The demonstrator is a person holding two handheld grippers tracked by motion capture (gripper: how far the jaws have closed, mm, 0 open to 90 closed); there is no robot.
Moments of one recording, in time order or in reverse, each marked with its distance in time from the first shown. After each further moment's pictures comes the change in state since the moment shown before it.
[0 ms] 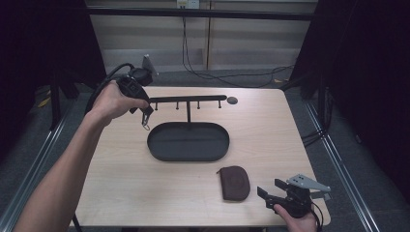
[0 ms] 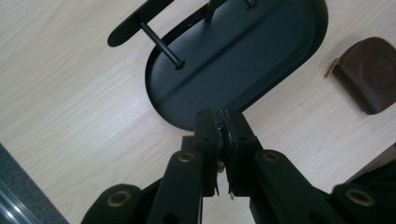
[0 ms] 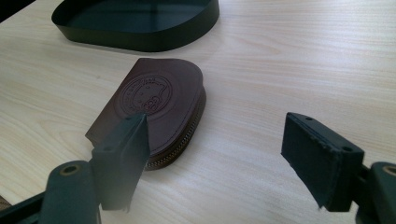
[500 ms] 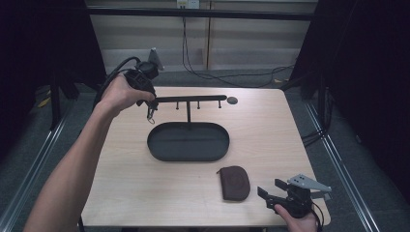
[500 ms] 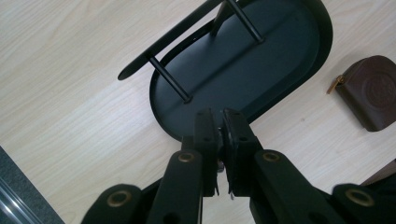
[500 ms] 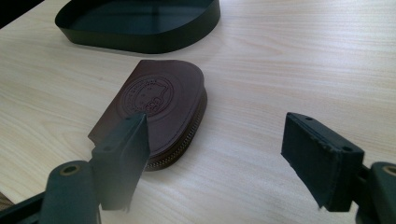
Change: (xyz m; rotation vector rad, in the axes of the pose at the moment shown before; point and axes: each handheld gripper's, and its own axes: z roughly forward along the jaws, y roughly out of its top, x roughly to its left) left arm 0.005 0.027 0.006 0.017 0.004 -0.030; right arm -0.001 0.000 -0.001 -0.005 0.008 0.006
